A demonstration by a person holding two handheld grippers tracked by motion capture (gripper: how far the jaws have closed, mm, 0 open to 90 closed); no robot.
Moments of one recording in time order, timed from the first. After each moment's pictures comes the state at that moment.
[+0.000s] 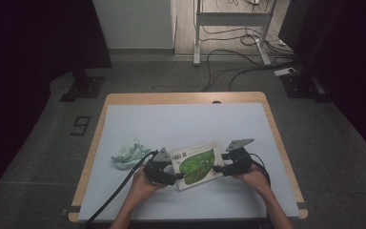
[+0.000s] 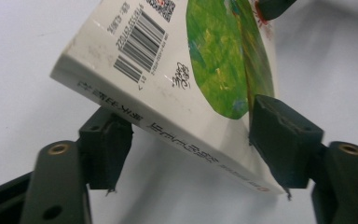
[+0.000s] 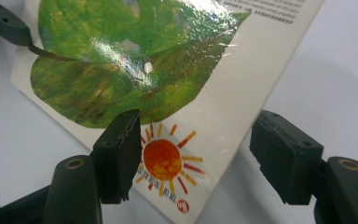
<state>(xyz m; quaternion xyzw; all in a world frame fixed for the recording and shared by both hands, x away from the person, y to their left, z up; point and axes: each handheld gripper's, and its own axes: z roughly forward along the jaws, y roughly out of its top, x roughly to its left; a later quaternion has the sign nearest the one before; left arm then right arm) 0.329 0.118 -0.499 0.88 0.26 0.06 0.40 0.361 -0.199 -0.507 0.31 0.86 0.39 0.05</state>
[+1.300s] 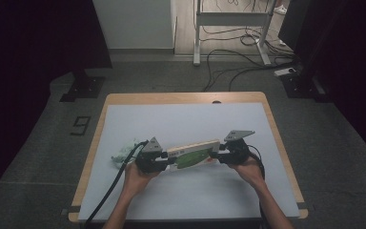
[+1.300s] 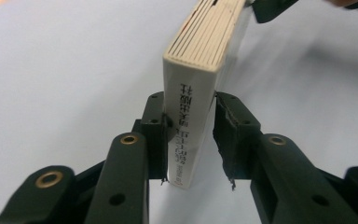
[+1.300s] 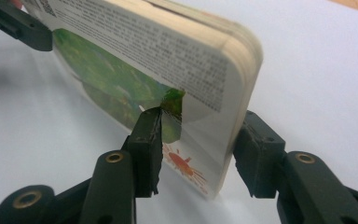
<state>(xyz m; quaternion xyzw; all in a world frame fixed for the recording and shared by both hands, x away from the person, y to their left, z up) 0.345 0.142 -0.466 0.86 0.28 0.10 0.42 0.373 -0.185 -0.475 0.31 0.84 0.44 0.10</state>
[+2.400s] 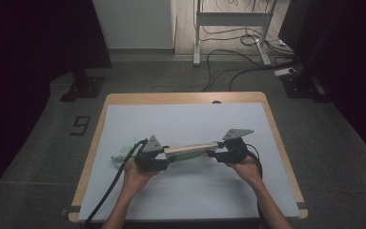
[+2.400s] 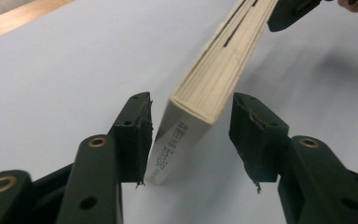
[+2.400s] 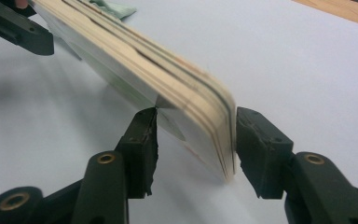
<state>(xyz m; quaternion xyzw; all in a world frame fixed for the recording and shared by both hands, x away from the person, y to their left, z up) 0.339 0.138 -0.457 0.85 0.29 0.14 0.42 0.374 -0.181 -0.471 0.30 0.83 0.46 0.10</state>
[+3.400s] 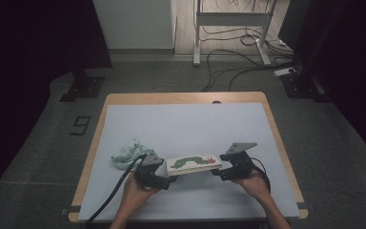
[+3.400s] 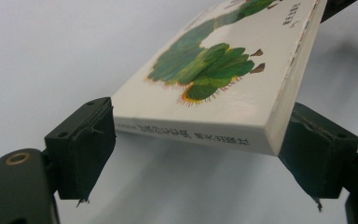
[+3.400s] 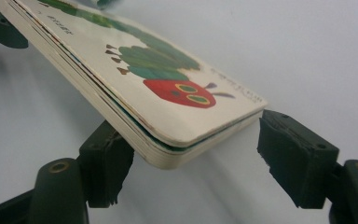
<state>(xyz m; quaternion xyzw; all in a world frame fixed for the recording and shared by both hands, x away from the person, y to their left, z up) 0.300 0.139 -0.480 0.85 0.33 0.09 0.40 0.331 -0.191 -0.481 0.32 0.85 0.41 0.08</state>
